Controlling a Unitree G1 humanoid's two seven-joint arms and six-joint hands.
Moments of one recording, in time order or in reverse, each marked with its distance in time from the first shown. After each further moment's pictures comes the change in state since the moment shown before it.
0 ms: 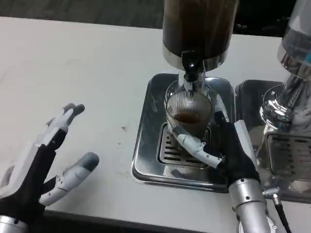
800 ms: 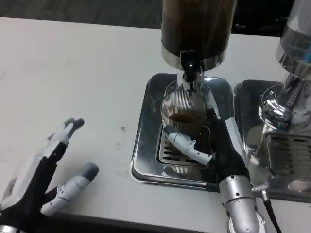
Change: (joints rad) left arm 0.000 0.028 -0.066 0.104 -0.005 -0.016 0.070; right arm -0.091 0.031 0.003 0.188 0.004 -0.126 -0.039
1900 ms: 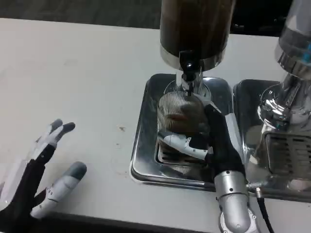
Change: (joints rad) left arm 0.036 0.001 0.020 -0.016 -0.050 0.000 0.000; right arm -0.062 0.032 -0.003 0.102 -0.009 -0.045 -0.102
